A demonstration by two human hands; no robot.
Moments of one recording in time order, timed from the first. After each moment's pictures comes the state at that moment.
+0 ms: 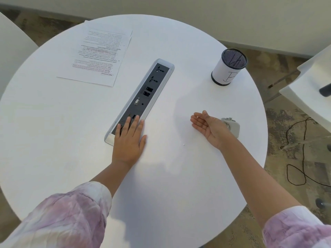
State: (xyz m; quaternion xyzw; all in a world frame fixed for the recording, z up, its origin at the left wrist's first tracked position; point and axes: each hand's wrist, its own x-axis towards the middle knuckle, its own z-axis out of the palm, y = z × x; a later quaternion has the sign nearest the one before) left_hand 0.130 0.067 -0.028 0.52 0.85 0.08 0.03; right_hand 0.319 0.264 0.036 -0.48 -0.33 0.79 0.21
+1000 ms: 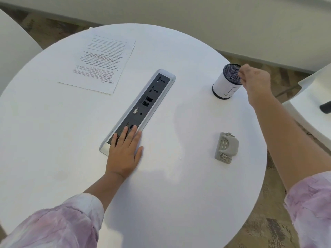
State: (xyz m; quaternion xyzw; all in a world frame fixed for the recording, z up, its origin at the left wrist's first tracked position) left_hand 0.128 0.067 -0.029 0.51 0.85 0.09 0.03; right_hand 0.294 0.428 0.113 -0.57 -0.57 0.49 0.33
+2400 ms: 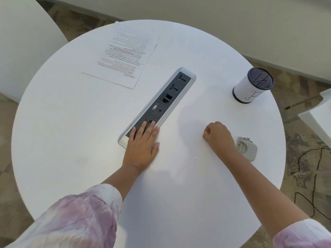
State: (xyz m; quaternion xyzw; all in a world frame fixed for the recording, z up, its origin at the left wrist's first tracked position) left_hand 0.129 0.067 -0.029 0.51 0.86 0.08 0.03; right_hand 0.284 0.273 0.017 -0.44 -0.88 0.17 -0.03
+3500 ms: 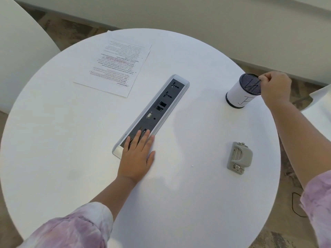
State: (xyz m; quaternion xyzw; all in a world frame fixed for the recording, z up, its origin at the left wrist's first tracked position) left_hand 0.129 0.067 -0.029 0.51 0.86 0.10 0.03; right_hand 0.293 0.456 0.107 -0.57 -0.79 0.12 0.20
